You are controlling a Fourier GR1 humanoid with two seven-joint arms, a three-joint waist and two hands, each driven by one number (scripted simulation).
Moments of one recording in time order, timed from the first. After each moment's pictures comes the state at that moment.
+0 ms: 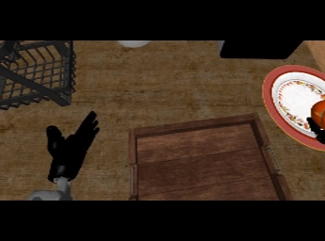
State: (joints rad) left arm -0.02 0.13 -0.09 -1.43 0.13 0.05 0.24; right arm -0.15 -0.60 -0.12 -1.17 -0.07 -0.37 -0.50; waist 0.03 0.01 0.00
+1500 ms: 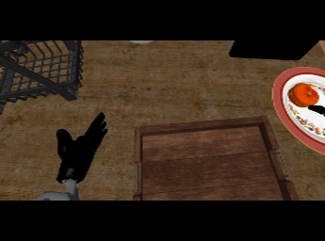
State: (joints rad) left arm -0.02 0.09 -0.12 -1.42 0.10 0.04 0.21; right arm -0.72 -0.68 -0.24 -0.19 -0.01 0.03 -0.80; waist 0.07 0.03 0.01
